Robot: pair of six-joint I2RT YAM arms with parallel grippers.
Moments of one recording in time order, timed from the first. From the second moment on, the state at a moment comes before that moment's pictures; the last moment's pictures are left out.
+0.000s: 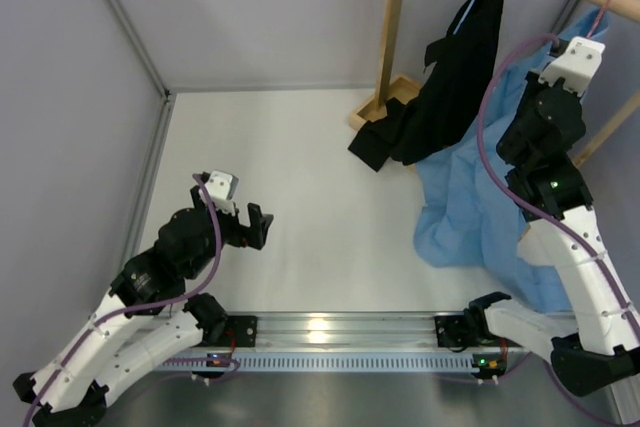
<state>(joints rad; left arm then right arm) -0.76 0.51 0.81 -0.65 -0.31 -0.23 0.33 1.03 1.36 -0.14 0.97 -0.23</state>
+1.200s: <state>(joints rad) -0.70 0.51 0.80 -0.63 -0.22 -0.23 0.37 1.15 1.31 -0.14 1.16 0.22</state>
